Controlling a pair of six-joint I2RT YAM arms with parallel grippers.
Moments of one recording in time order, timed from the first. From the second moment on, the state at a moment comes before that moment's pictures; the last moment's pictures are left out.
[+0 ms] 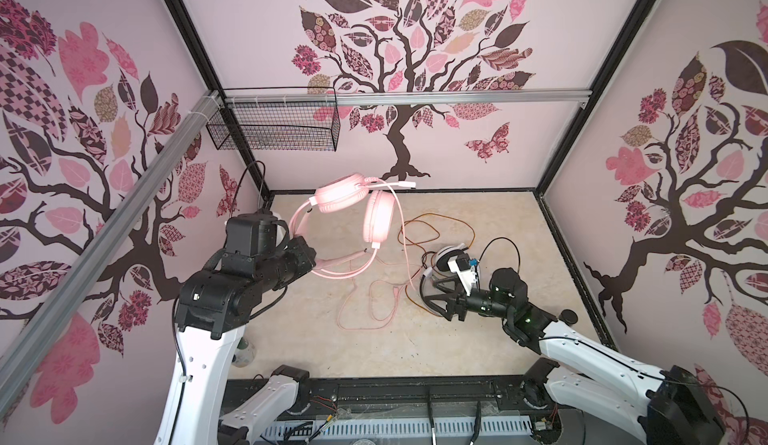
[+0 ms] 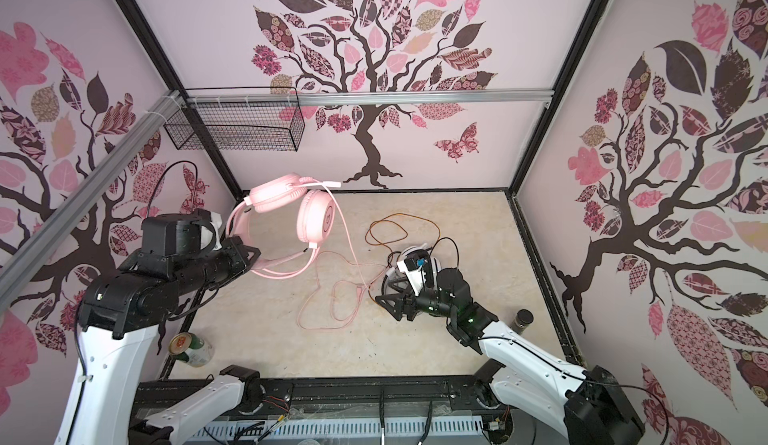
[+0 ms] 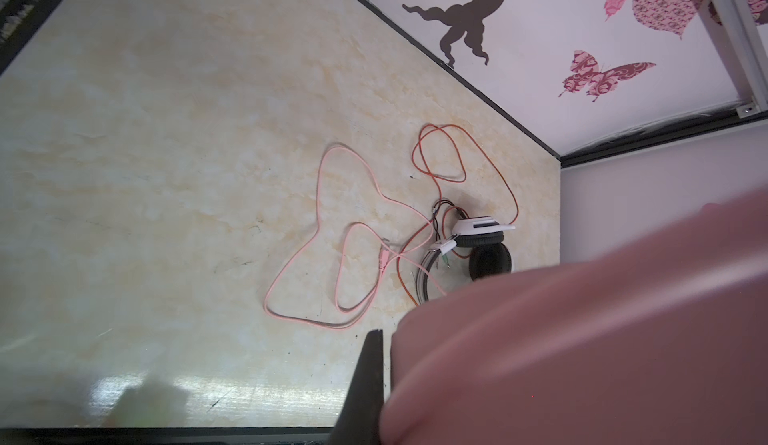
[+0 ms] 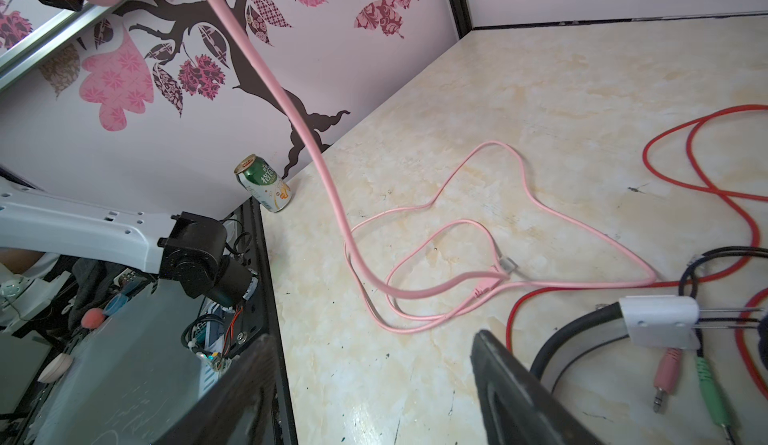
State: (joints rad) left arm -0.23 1.00 1.59 -1.33 0.04 -0.69; right arm 0.63 0.95 0.41 0.30 -0.57 0.34
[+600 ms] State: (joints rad) left arm -0.20 0.97 1.58 -1.38 -0.06 -0.65; right arm 0.67 1.54 0.36 0.94 -0.58 0.14
